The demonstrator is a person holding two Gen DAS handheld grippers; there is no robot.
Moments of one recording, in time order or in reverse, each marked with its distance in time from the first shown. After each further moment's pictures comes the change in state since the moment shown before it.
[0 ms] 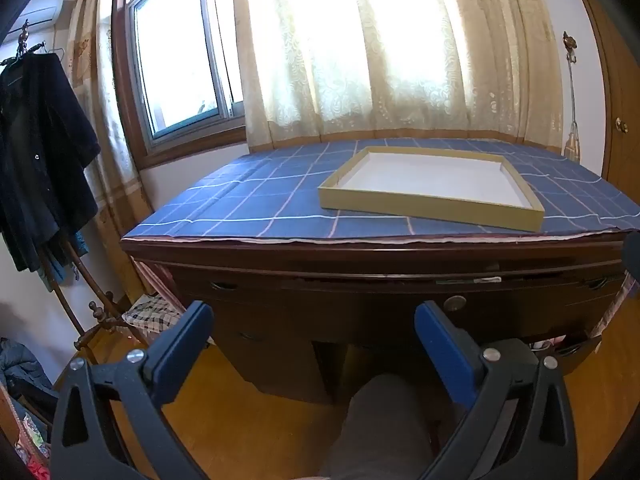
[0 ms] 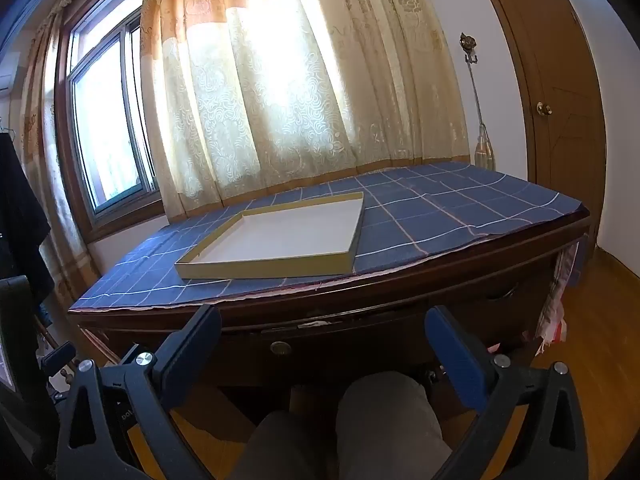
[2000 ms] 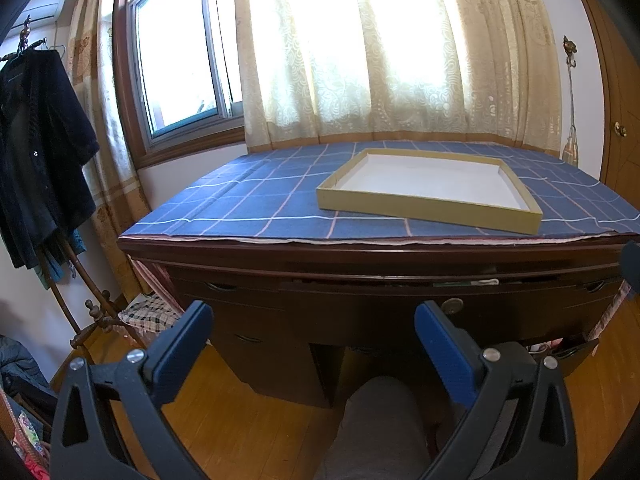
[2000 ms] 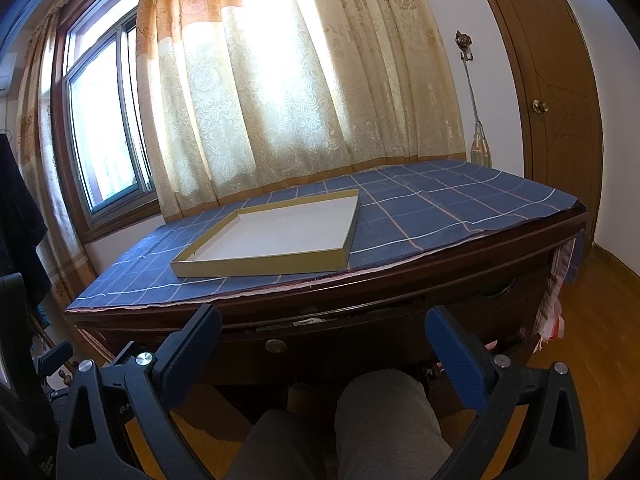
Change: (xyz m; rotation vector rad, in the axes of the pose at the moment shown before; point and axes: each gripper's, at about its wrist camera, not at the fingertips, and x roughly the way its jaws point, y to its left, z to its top) left arm -0.001 -0.001 -0.001 -0.018 -0.002 -0.013; right arm 0.001 -0.004 -0.003 0.005 0.003 -0.016
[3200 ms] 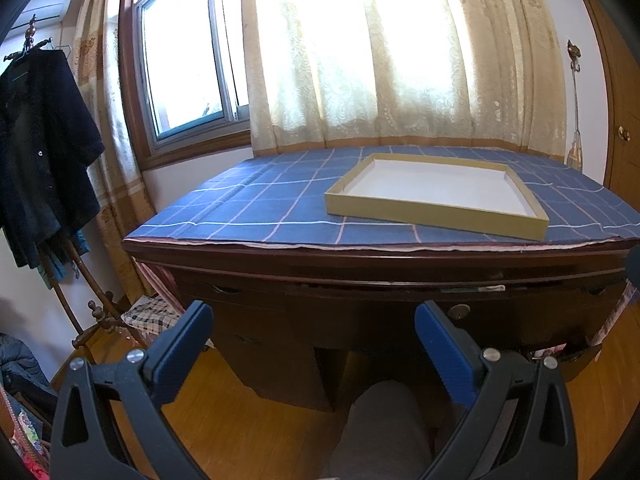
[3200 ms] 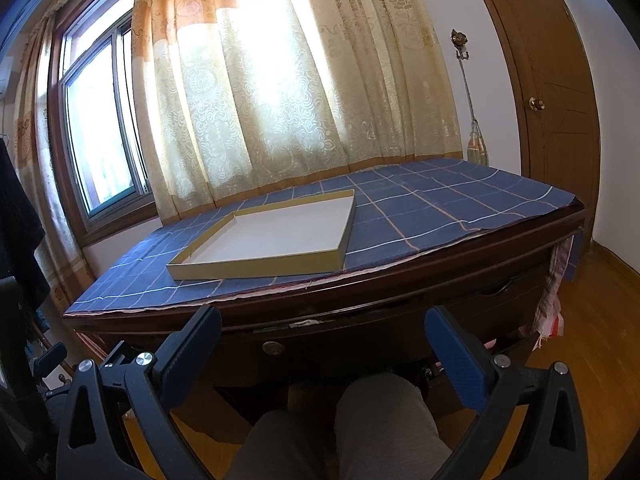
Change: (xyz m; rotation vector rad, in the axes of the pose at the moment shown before) left arm 0.003 0.008 0.001 -0.016 -0.018 0.010; right arm 0.003 -0.004 0.001 0.015 -0.002 -0.009
